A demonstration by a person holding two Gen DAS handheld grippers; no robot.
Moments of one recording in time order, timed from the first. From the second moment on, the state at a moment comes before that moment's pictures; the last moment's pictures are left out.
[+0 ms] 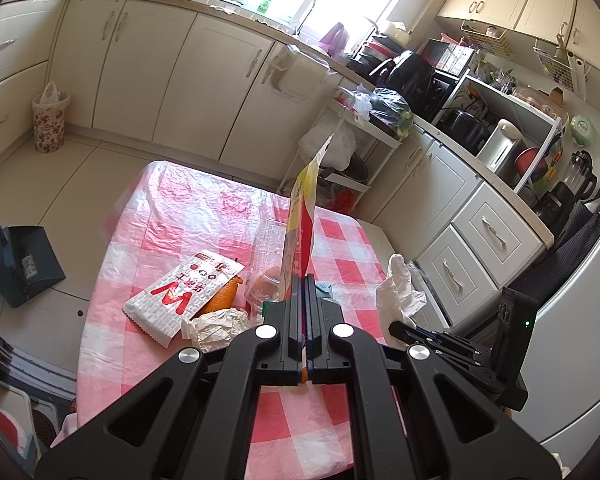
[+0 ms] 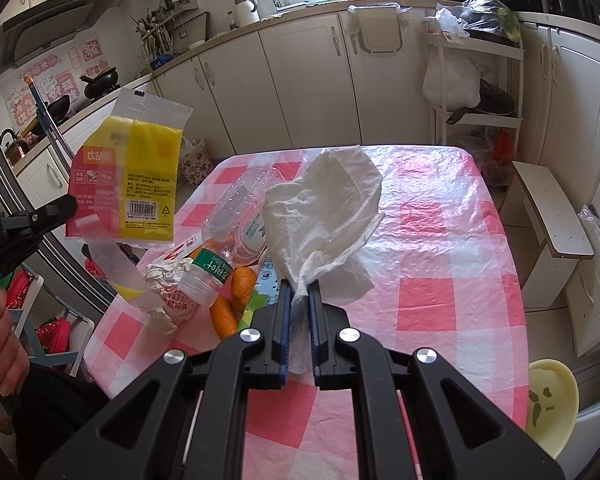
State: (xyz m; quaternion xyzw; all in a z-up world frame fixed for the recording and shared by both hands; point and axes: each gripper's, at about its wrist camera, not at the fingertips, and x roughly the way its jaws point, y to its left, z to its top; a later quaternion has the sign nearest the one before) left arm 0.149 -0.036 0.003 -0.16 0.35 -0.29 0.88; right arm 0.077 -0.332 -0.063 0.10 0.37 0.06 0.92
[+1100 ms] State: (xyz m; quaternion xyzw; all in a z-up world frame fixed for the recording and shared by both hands) left arm 0.095 -0.217 0.006 -0.08 0.39 -0.44 0.81; right arm -0.058 -0.501 -0.091 0.23 0.34 -0.06 0.91
